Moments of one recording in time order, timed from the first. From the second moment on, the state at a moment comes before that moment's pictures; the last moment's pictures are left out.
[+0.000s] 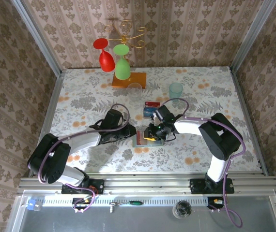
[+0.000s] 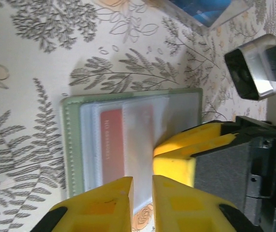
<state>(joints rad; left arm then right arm) -0.65 1.44 0.65 -0.02 0.41 -0.88 0.58 1.79 0.91 -0.18 -0.53 0.76</state>
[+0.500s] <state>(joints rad) -0.69 1.60 0.70 0.04 0.42 -0.91 0.53 1.79 0.85 -0.08 -0.63 0.79</state>
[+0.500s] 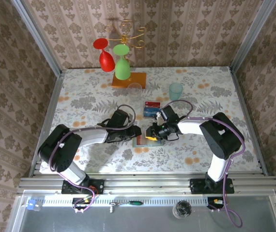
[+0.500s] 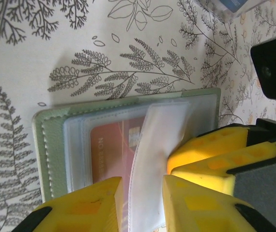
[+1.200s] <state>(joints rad) -0.72 1.66 0.71 0.10 0.42 -0.96 0.51 1.79 0.83 -0.05 -0.66 0.79</state>
